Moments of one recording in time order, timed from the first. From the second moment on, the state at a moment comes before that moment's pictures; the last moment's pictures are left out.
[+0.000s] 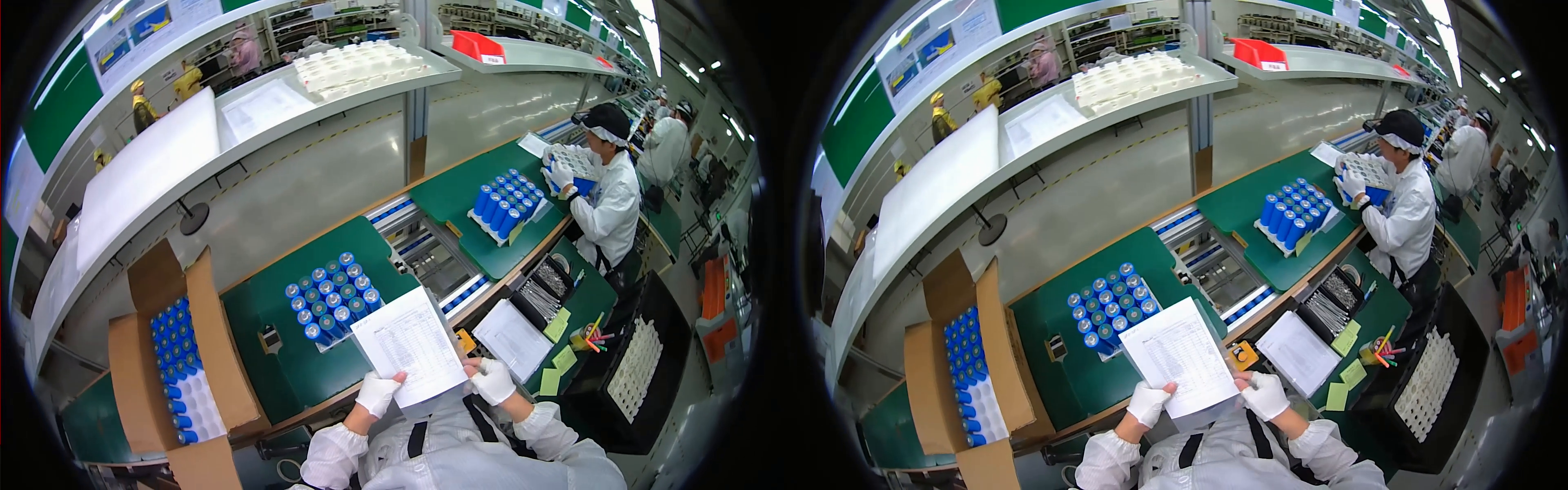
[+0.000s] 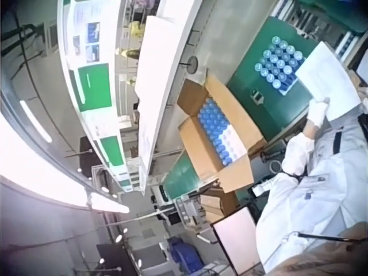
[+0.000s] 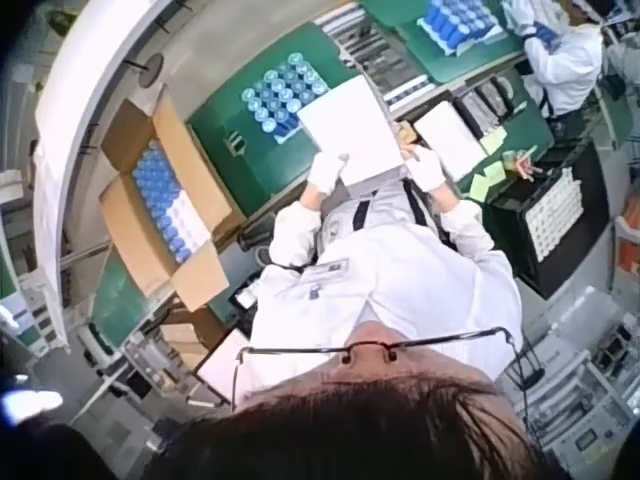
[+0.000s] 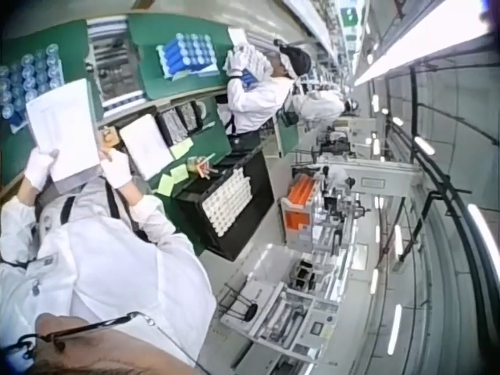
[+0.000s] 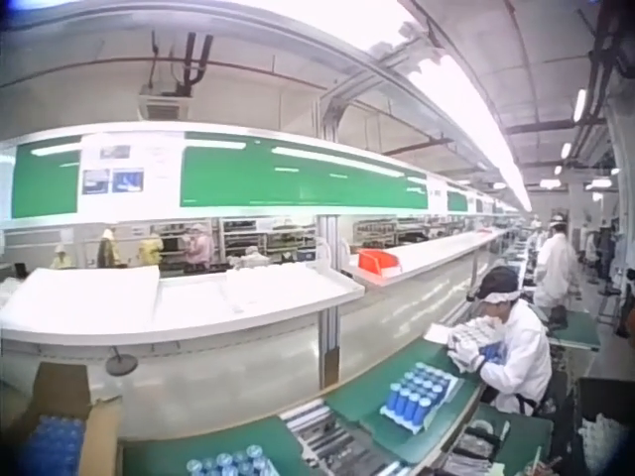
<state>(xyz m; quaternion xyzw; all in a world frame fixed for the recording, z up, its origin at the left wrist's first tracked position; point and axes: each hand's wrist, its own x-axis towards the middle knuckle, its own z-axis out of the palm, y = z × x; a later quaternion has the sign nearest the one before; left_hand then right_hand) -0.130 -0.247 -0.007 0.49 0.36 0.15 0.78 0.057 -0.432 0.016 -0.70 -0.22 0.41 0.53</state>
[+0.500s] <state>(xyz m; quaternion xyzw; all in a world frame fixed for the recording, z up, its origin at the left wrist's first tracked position) -0.219 -0.241 -0.063 0.35 0.51 0.18 0.76 0.183 -0.360 -0.137 -0.85 -0.24 0.11 0.45</state>
